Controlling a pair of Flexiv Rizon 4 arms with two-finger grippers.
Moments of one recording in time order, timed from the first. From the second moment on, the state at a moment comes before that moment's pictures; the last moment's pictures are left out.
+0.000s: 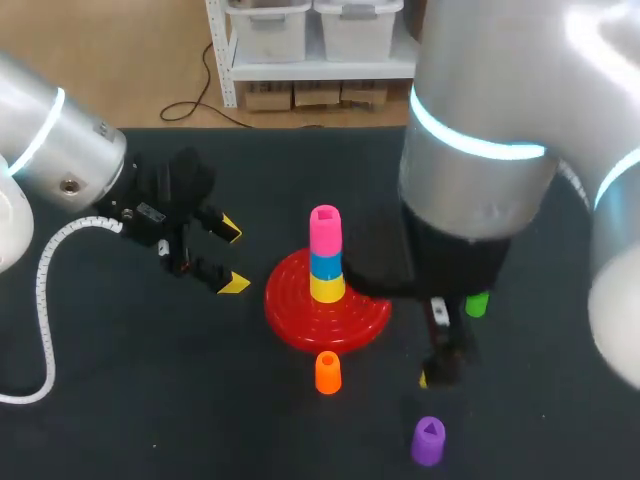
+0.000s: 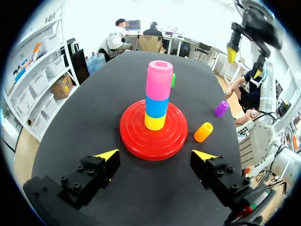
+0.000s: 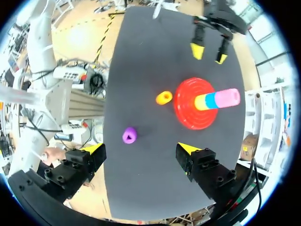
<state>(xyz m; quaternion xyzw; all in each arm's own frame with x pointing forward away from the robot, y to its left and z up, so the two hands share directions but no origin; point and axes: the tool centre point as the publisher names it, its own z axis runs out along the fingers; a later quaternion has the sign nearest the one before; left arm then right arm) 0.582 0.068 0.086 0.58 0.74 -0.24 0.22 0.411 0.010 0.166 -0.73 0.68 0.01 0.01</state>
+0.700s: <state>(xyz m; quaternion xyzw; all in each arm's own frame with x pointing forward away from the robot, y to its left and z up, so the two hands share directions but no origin) 0.582 0.068 0.086 0.58 0.74 -0.24 0.22 0.375 -0.022 0.088 -0.72 0.69 0.03 -0.01</state>
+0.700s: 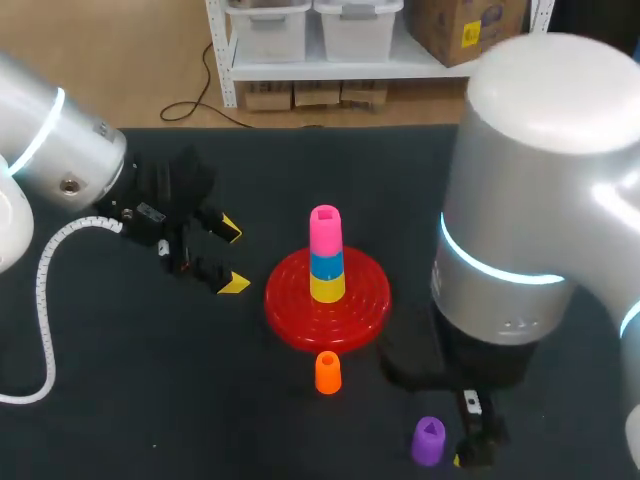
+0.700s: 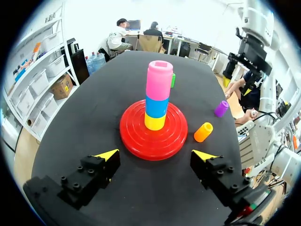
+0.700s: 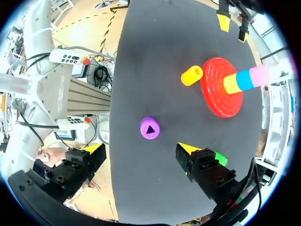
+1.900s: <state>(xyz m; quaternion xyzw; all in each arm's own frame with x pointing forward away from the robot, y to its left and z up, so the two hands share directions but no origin) 0.582 0.068 0.086 0.58 0.74 -0.24 0.22 0.381 -0.014 0.044 -0.71 0.70 0.02 -0.01</state>
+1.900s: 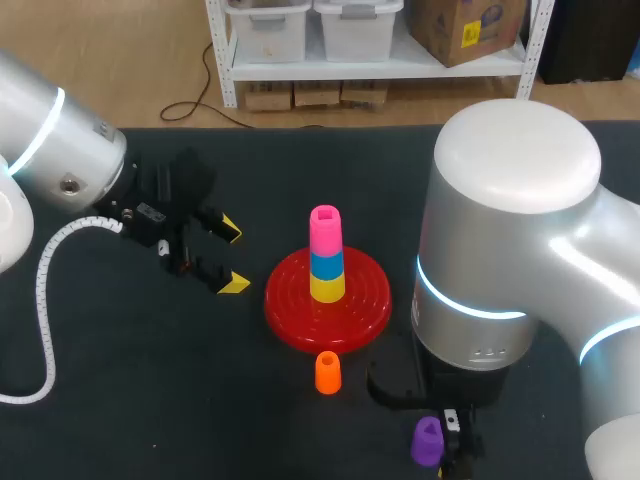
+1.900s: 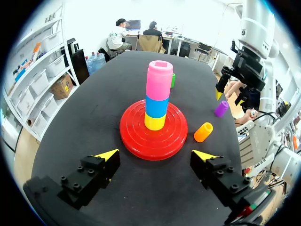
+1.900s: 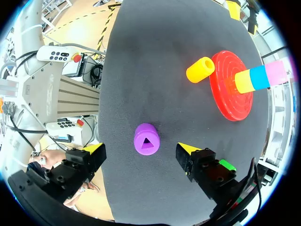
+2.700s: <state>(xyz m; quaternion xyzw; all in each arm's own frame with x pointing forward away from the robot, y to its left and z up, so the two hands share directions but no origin) 0.582 0.068 0.086 0.58 0.74 -0.24 0.22 0.387 -0.008 0.039 -0.71 0.70 0.01 -0.02</state>
